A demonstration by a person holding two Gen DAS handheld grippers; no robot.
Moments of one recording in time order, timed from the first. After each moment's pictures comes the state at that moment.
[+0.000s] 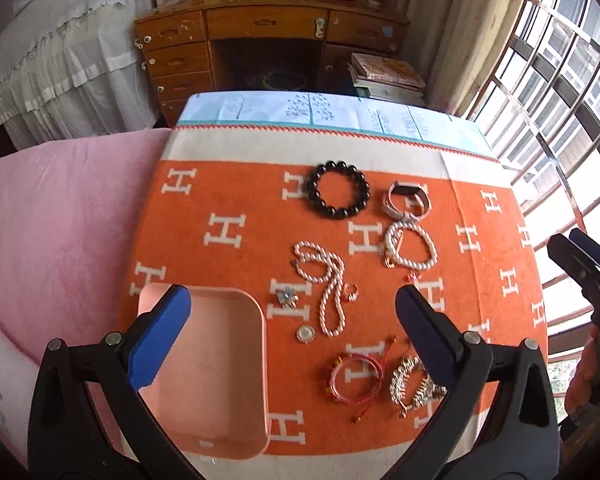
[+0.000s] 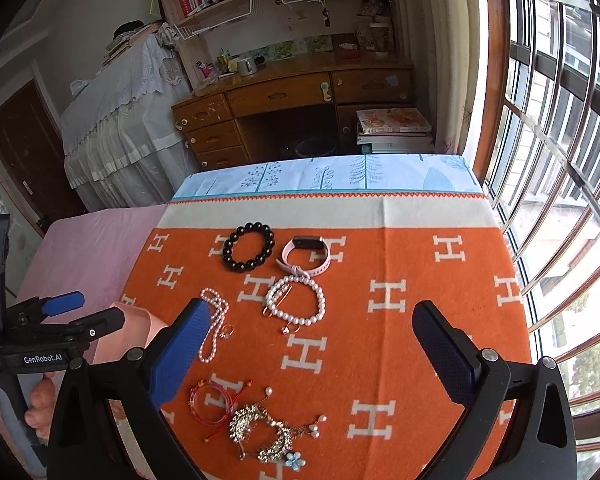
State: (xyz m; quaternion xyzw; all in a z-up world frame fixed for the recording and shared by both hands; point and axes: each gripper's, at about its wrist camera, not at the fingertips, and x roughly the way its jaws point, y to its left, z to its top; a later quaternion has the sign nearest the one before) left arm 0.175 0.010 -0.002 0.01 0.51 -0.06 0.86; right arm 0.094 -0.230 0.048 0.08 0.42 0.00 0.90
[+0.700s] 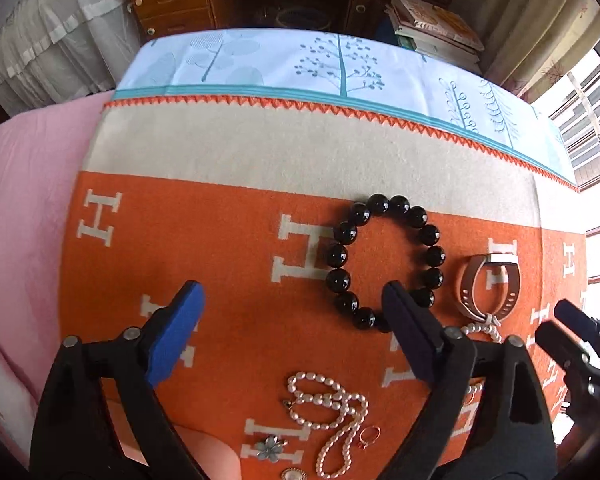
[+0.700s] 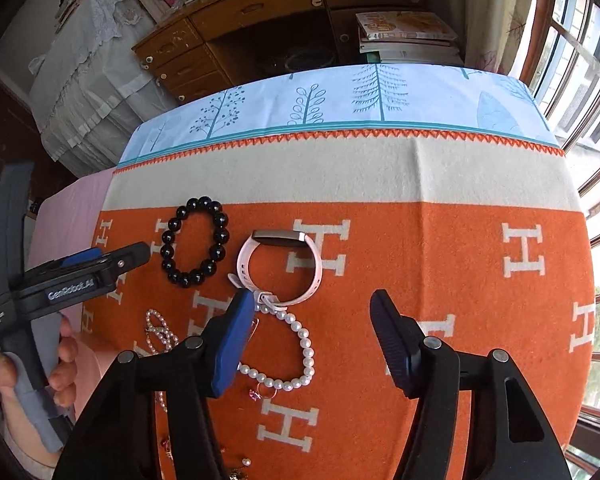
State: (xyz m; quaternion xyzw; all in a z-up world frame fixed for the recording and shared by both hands) left arm 0.361 -0.024 -0.137 -0.01 0.61 -0.03 0.79; right arm 0.270 -0.251 -0.070 0.12 0.56 0.03 0.82
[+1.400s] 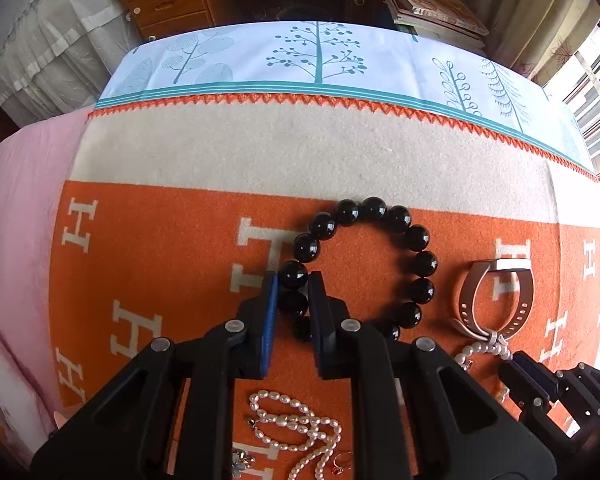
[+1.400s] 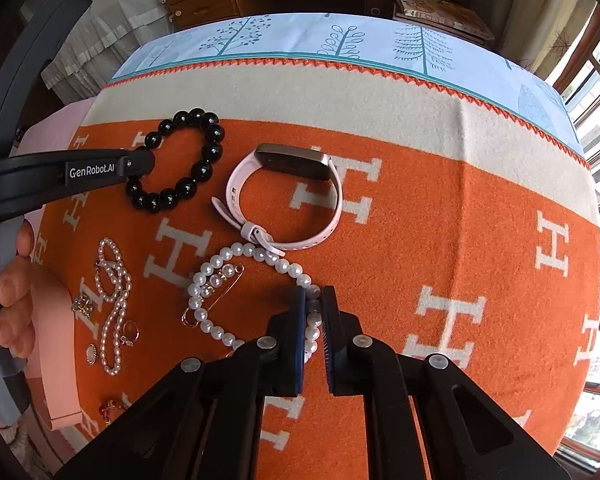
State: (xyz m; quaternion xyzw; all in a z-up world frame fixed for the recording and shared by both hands) left arm 0.362 -0.062 -0.145 0.02 0.60 -0.01 0.80; right arm 0.248 -0.202 -0.129 0.02 0.61 0.04 0.79
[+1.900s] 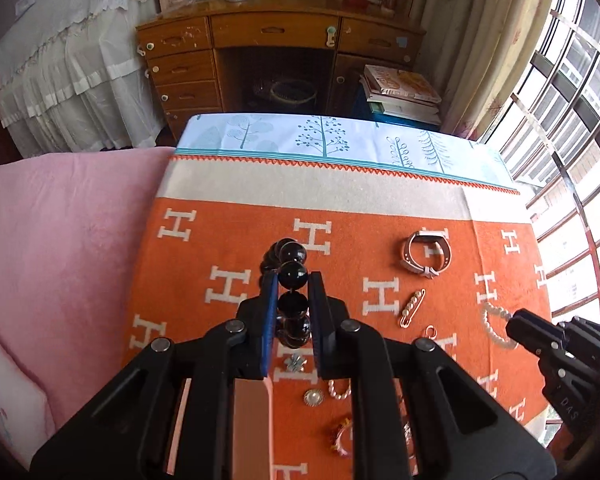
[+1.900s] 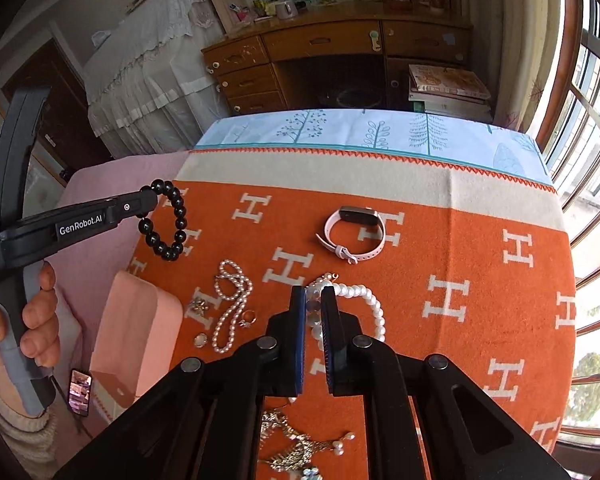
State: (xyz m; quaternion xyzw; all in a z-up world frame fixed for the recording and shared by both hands) left arm 0.230 0.017 0.013 0.00 0.50 -0.06 0.87; right arm 0.161 -0.185 -0.005 0.06 0.50 0.09 0.86
